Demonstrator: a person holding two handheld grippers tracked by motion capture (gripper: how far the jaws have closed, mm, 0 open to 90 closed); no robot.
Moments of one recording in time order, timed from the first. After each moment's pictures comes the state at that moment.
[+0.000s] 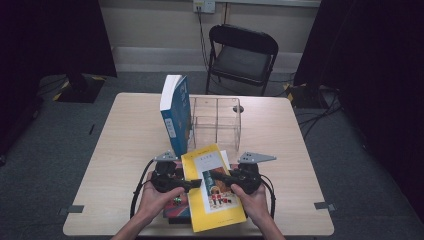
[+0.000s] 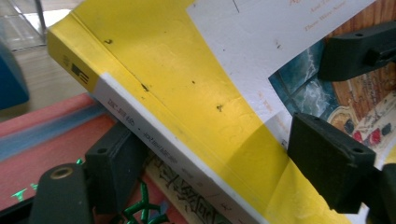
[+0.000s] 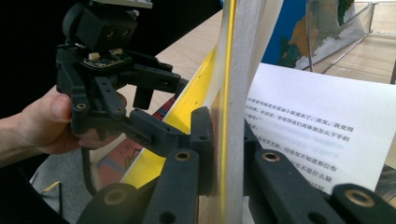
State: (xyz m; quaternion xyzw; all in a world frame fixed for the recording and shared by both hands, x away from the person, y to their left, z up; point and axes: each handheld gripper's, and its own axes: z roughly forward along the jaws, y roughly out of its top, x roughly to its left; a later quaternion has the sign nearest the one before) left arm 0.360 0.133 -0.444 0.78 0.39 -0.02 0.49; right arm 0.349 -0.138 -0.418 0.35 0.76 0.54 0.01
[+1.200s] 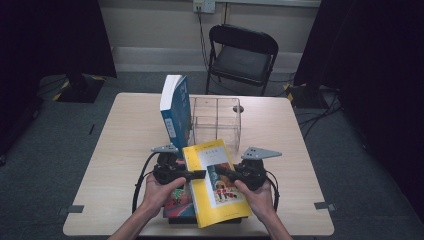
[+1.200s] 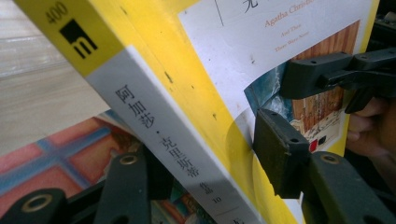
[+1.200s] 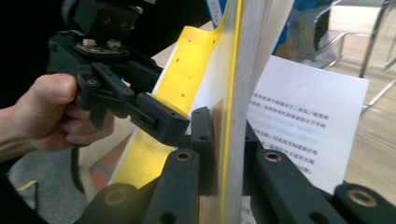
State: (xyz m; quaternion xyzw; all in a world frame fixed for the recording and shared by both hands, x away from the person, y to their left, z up) left arm 0.371 0.126 -0.423 0.75 0.38 -0.08 0.54; right arm 0.348 -0.143 -0.393 0.34 0.77 0.53 0.05
